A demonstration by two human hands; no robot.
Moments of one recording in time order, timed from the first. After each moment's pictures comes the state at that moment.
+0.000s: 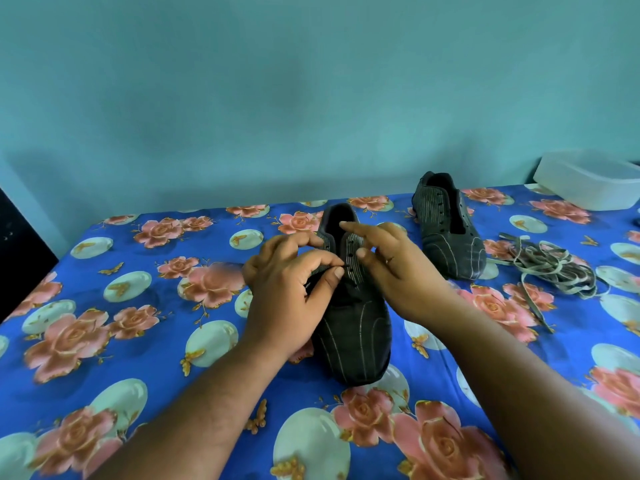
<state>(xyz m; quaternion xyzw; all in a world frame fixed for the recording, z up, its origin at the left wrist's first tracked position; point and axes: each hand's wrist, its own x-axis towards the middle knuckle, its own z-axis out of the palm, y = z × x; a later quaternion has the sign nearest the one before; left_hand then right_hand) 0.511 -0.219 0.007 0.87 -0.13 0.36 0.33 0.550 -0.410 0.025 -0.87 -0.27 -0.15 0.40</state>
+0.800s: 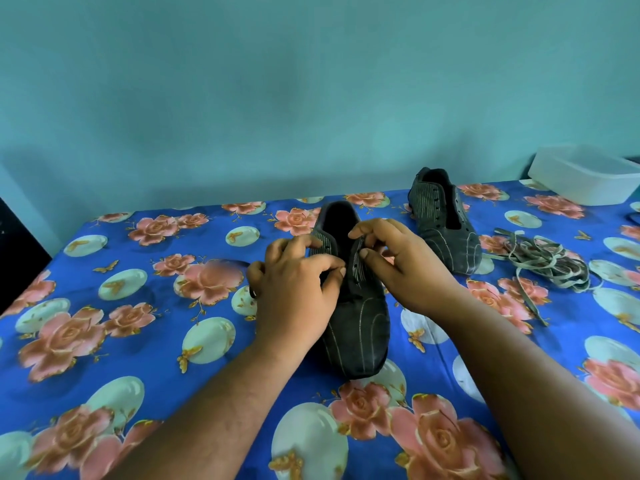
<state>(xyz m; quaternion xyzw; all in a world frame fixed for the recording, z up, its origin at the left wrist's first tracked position) 0.510 -0.239 0.010 0.94 -0.02 0.29 0.20 0.559 -0.427 0.020 -0.86 -0.29 -0.15 0.38</state>
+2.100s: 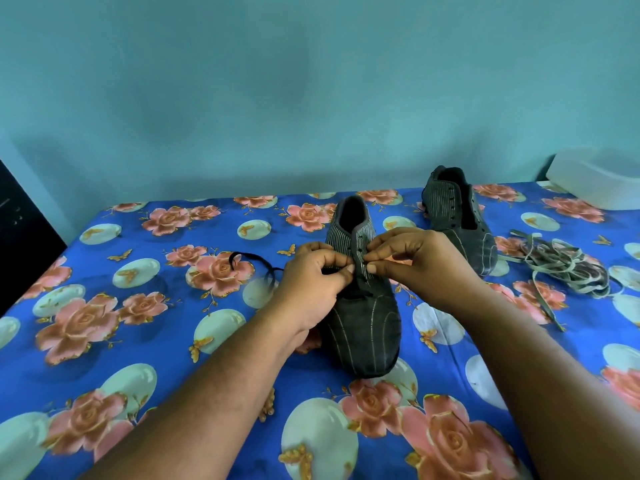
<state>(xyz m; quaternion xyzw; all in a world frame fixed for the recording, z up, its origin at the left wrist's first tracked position) 0.527 -0.235 0.007 0.82 0.00 0.06 0.57 0.561 -0.432 0.024 -0.84 -0.28 -0.08 0.46</state>
